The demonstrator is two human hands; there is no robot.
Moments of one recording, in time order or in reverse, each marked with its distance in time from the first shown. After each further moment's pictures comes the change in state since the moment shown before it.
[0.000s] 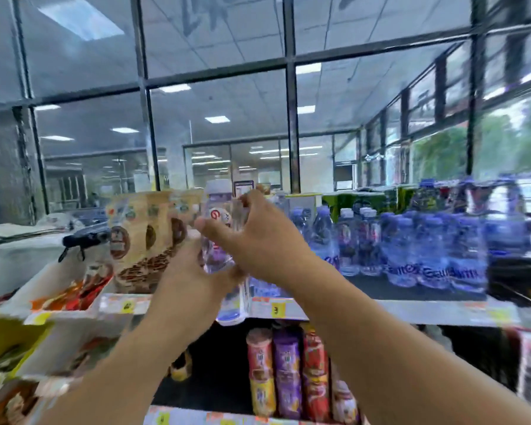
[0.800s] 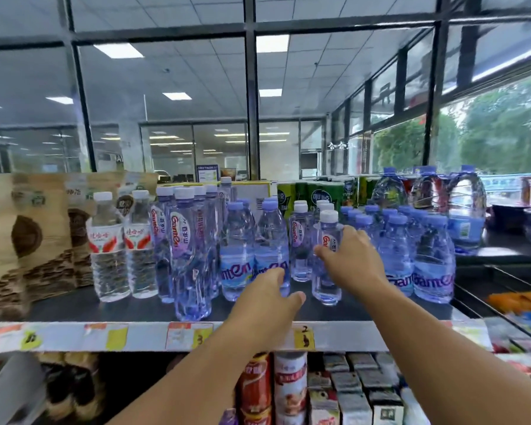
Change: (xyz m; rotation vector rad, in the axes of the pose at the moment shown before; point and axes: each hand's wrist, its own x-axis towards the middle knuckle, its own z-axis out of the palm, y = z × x) left_hand 0.084 -0.035 0.225 0.137 -0.497 -0.150; right_hand 0.041 0.278 -0.091 -0.489 0.207 0.614
